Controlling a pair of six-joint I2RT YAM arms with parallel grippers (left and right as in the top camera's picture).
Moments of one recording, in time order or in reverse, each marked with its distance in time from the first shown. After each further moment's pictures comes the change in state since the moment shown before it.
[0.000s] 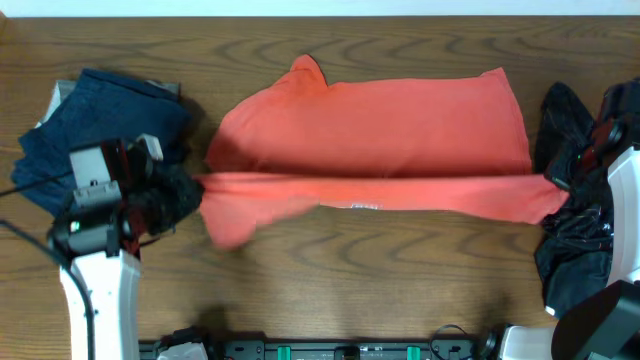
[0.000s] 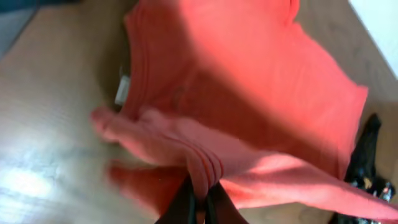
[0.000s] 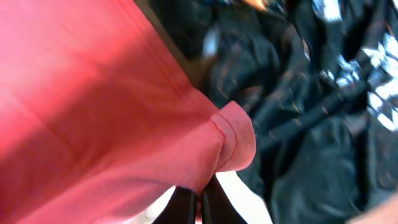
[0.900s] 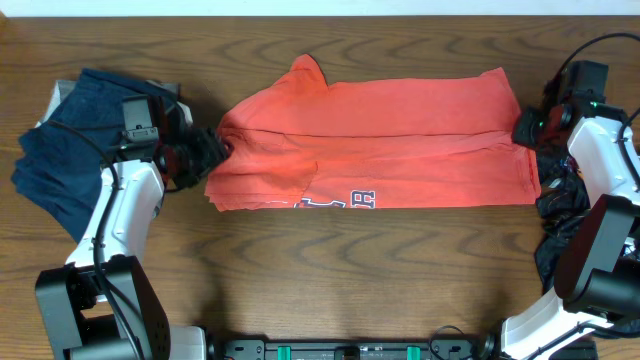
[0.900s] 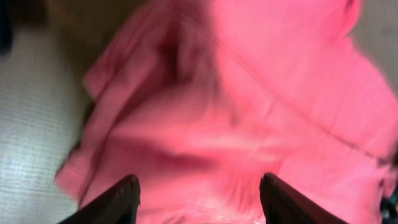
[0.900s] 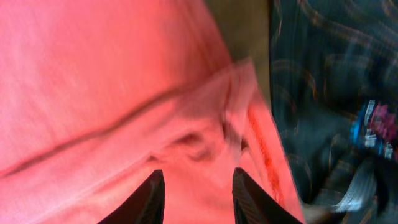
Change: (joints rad) left arm -0.074 0.468 0.000 0.328 -0.002 -0.007; right arm 0.092 0.290 0.000 0.406 -0.144 -0.090
